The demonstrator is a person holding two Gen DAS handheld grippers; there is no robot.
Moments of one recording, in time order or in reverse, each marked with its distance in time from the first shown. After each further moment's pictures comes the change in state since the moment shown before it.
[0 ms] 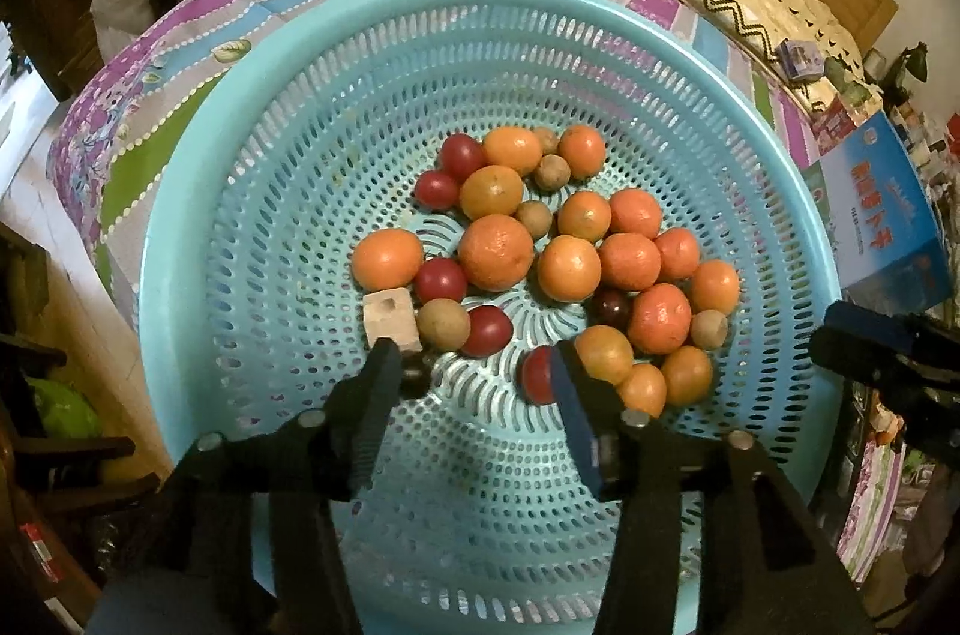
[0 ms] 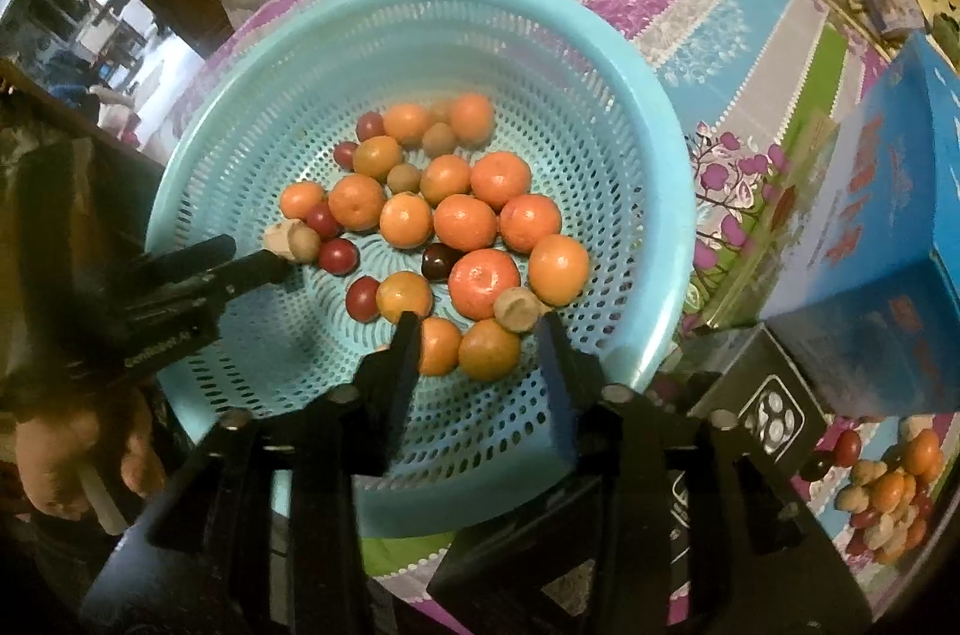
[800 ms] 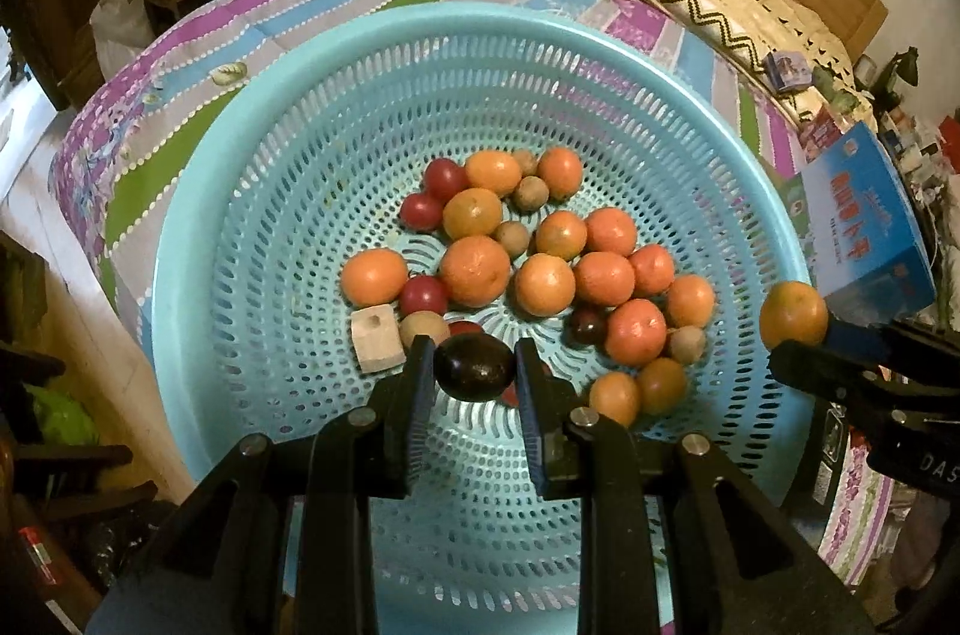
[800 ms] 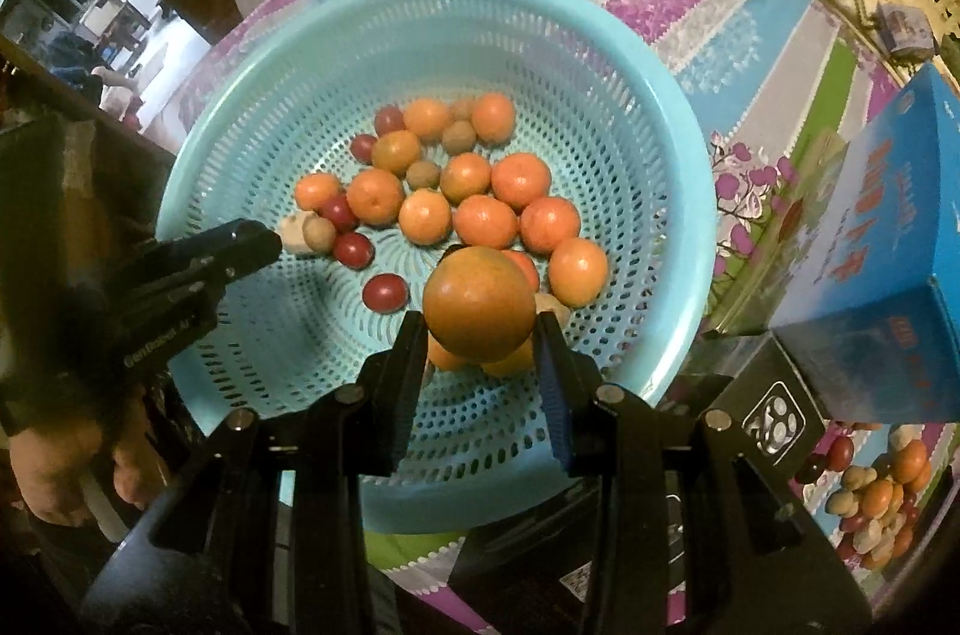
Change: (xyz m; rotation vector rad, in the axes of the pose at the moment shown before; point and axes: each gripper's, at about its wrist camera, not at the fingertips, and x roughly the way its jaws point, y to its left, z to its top) left arm -0.013 -0.009 0.005 0.009 -0.025 -0.010; right arm 0.003 0.014 0.003 -0.043 0.031 -0.005
